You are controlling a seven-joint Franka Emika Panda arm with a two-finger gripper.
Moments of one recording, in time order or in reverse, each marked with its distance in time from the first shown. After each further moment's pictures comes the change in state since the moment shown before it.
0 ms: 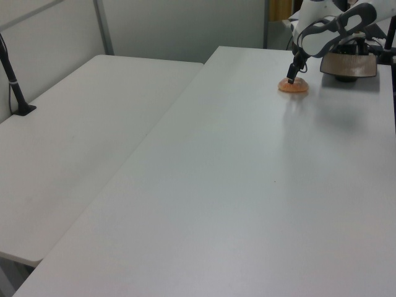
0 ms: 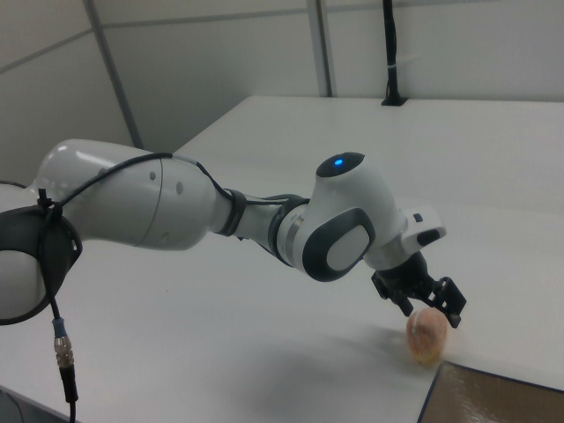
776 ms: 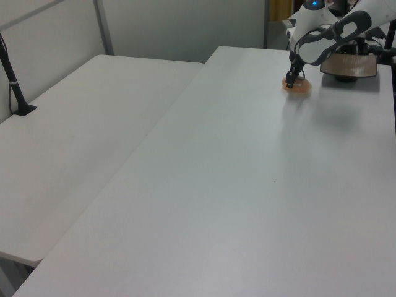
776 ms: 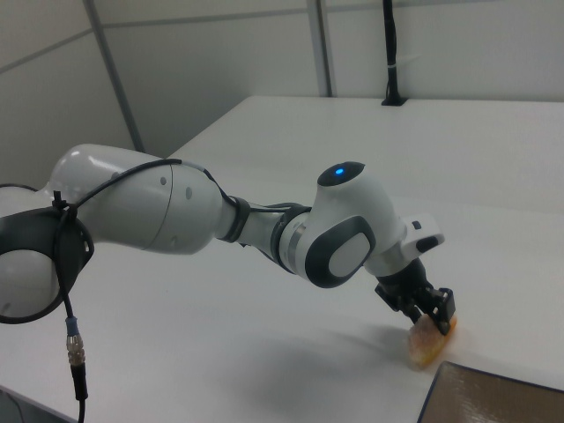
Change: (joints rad) arm 0.008 0.039 0.001 0.008 0.000 0.023 -0.001
